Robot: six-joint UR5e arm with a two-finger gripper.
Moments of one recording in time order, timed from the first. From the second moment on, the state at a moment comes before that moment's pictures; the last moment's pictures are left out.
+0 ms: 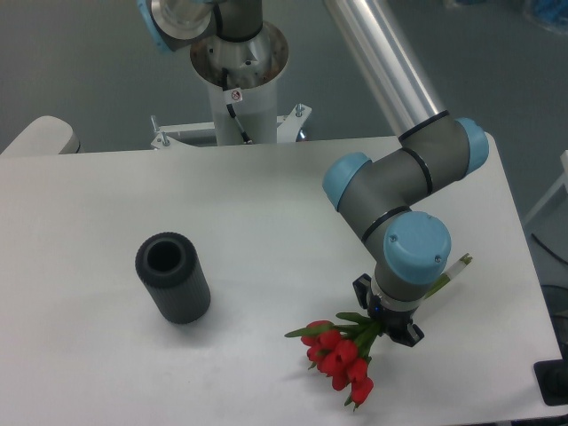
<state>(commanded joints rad) 2.53 -2.24 -1.26 -1.17 1.57 1.44</state>
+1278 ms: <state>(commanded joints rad) 2.44 -2.17 -1.30 -1.09 1.26 1.19</state>
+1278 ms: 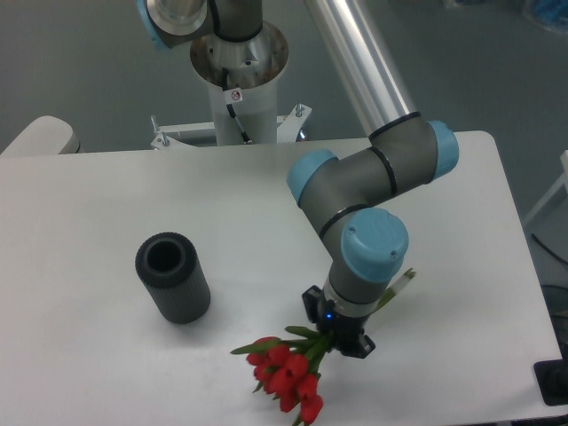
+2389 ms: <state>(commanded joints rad) 2.46 -1.96 -1.39 -1.07 0.42 1.05</state>
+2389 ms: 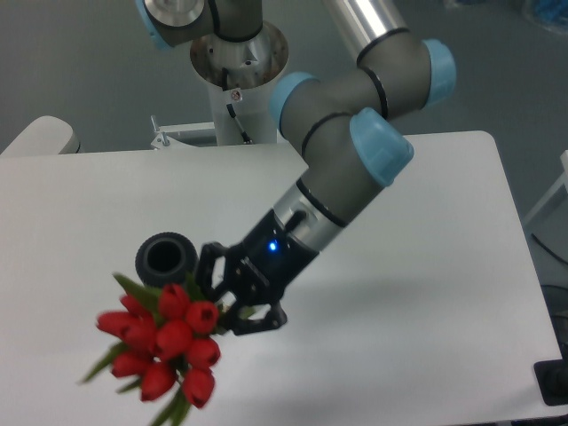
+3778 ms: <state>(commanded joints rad) 2.49 -1.79 -1.75 -0.91 0.12 1.09</state>
